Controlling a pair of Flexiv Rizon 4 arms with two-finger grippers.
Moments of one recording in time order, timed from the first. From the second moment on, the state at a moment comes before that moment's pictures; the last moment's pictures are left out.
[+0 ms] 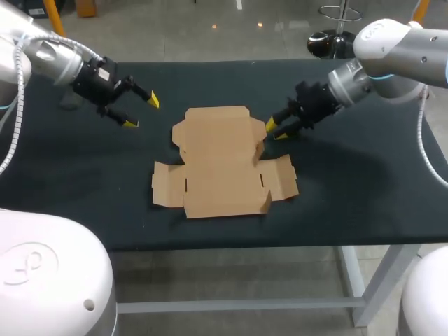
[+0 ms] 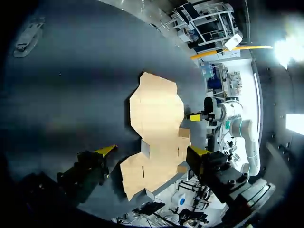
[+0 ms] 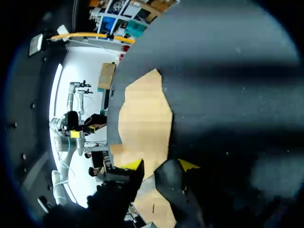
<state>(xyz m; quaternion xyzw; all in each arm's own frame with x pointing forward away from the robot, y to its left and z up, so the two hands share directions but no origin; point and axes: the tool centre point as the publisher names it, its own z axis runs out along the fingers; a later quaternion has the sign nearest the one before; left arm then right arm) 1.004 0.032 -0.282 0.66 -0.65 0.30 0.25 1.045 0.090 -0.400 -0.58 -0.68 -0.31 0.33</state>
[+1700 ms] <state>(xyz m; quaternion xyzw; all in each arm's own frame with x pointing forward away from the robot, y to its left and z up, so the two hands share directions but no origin) 0.994 0.059 -0.291 0.67 -0.63 0.30 0.26 1.079 0.132 -0.409 -0.59 -0.61 -0.40 0.34</state>
